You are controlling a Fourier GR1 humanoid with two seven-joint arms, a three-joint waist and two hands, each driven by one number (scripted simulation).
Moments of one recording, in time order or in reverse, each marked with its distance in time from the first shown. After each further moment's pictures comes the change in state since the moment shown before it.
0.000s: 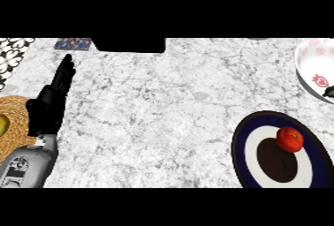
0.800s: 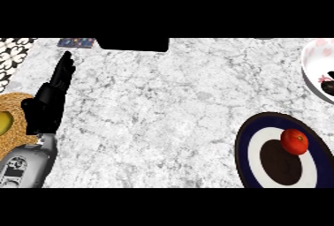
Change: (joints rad) left arm -0.010 -0.004 0.009 -0.021 0.001 -0.017 0.005; right arm -0.019 -0.040 -0.264 0.246 -0.258 0.162 -0.396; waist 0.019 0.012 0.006
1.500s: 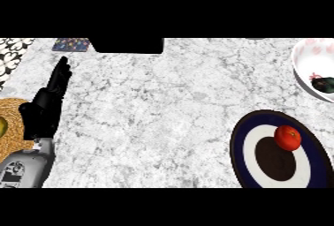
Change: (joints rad) left arm 0.040 -0.007 0.020 -0.005 -0.011 -0.002 -0.004; right arm 0.072 -0.111 -0.200 0.063 -0.206 0.220 -0.227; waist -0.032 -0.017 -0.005
